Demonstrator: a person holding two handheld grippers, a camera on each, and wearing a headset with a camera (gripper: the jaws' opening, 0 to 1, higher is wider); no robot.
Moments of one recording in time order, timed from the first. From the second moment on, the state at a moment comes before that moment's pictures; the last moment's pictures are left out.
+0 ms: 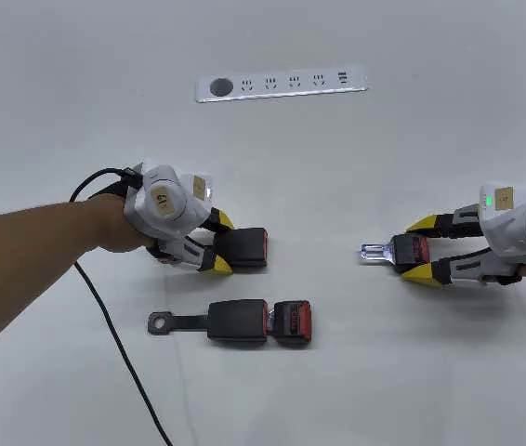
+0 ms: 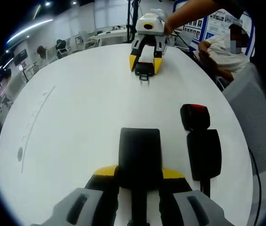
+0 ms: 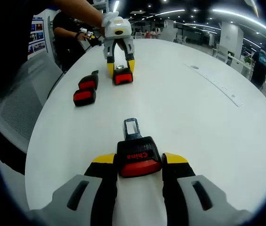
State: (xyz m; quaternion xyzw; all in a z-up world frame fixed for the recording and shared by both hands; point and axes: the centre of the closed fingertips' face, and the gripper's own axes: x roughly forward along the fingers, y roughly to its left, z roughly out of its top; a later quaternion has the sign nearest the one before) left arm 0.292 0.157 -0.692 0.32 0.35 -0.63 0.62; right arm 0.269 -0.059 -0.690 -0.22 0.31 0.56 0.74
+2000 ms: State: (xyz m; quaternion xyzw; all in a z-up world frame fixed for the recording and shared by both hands) left arm 0.227 0.213 -0.603 0.05 0.31 -0.38 0.87; right arm 0.221 -0.037 -0.607 -0.08 0.23 0.27 0.93
